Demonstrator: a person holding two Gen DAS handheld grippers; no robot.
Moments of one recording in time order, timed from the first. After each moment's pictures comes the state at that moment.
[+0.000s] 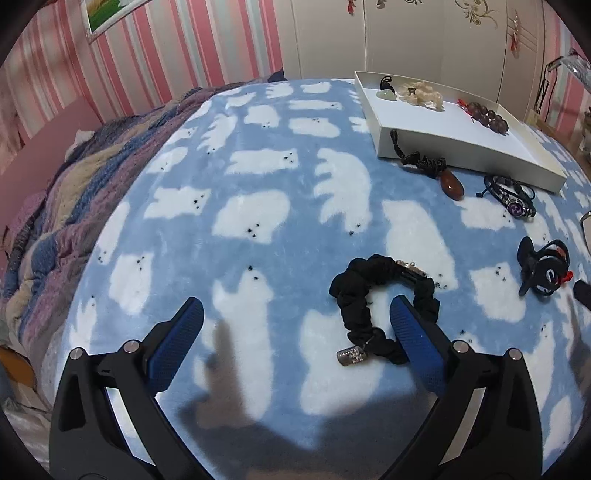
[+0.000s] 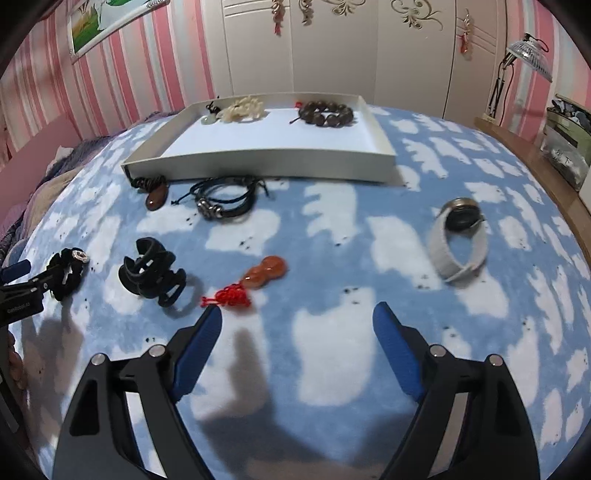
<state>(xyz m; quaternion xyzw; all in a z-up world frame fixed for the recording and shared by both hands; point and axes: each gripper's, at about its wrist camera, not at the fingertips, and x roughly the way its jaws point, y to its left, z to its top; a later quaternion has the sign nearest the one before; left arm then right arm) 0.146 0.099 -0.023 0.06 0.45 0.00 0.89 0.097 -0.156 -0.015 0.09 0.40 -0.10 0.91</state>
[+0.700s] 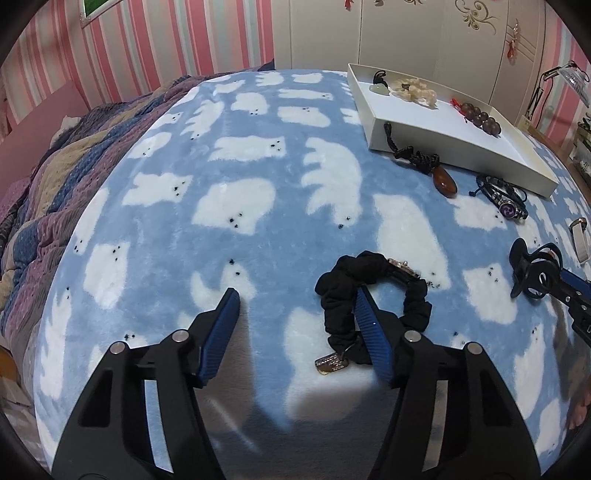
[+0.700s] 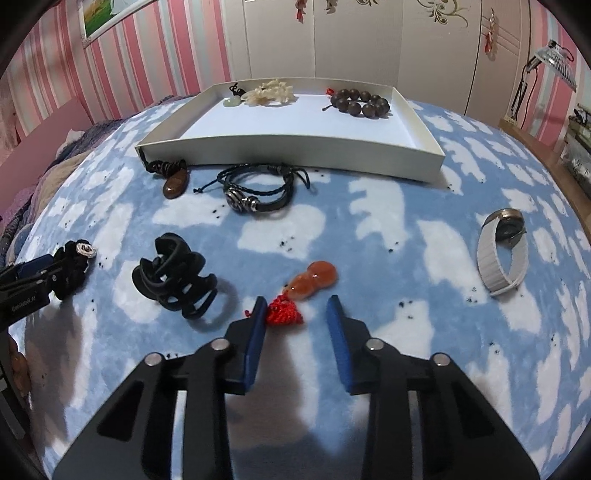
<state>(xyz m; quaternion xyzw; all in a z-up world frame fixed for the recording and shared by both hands) 0.151 0.099 -0.032 0.03 0.46 -0.03 0.89 0.120 -0.135 -0.022 0.07 0.42 -0.07 0.90</state>
